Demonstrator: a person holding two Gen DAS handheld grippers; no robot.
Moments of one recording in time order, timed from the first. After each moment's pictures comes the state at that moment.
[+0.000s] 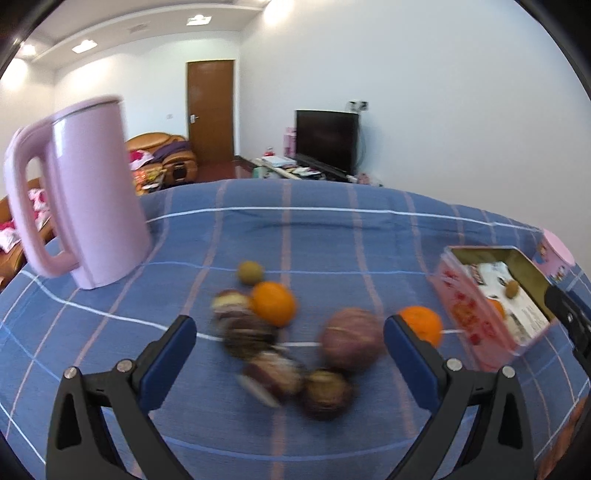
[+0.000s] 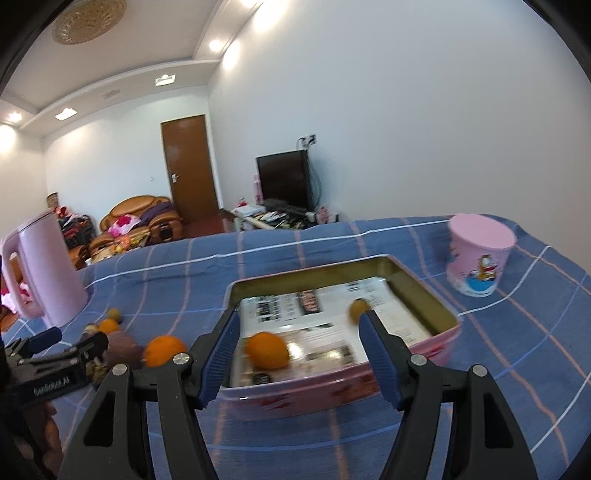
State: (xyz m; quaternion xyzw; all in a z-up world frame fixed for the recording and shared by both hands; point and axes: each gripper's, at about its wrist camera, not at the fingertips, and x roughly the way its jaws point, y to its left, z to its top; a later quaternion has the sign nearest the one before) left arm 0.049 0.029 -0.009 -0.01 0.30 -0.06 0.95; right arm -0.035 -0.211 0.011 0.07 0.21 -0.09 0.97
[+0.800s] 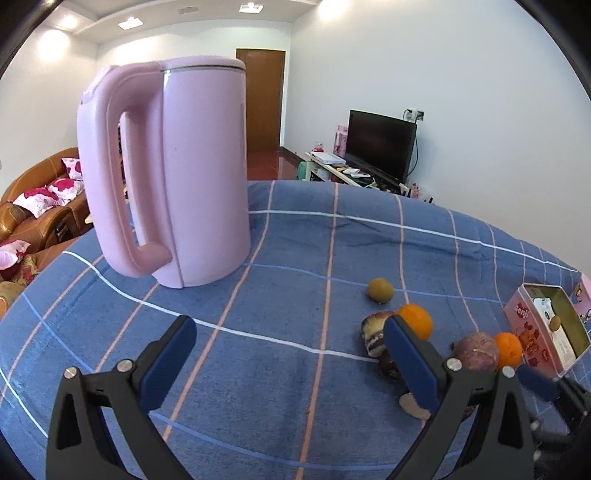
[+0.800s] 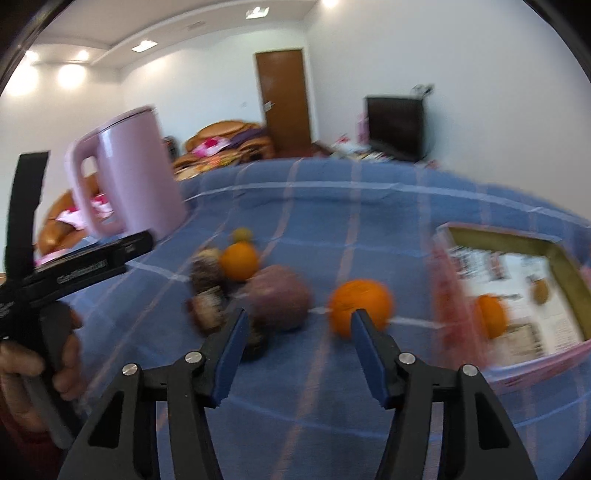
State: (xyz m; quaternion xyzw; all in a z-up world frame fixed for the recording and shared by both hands) left arm 0.074 0.125 -0.007 -0.04 0.32 0.01 0.95; right arm 0.024 -0.073 -0.021 0.02 0.35 0.12 0.93
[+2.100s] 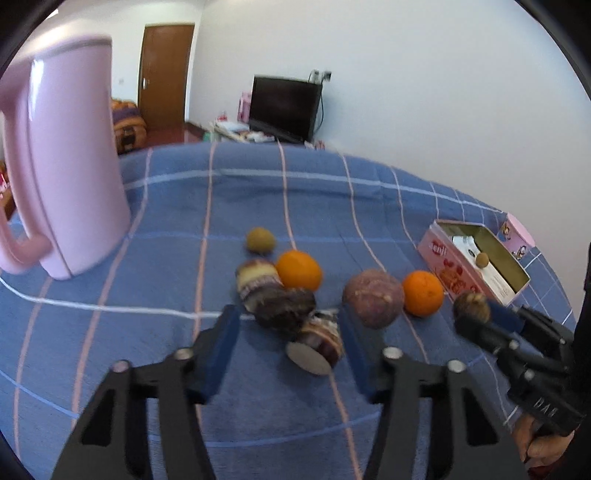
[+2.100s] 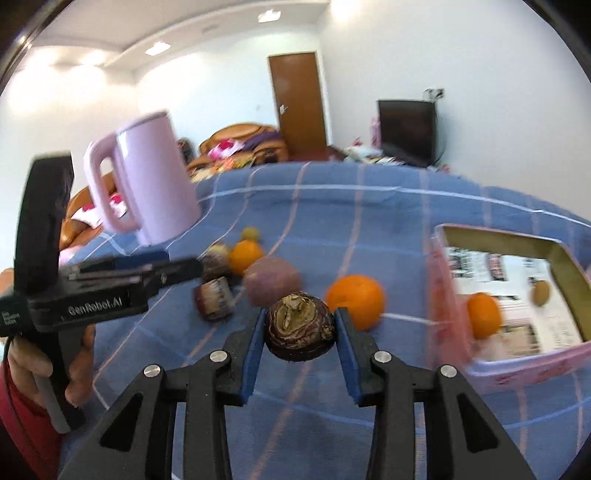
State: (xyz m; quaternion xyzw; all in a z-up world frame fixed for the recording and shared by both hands) left arm 0.073 0.080 -0.024 -0.03 0.38 -0.19 0.90; right arm -0.002 -0.107 -0.007 0.02 0.31 0.11 0.94
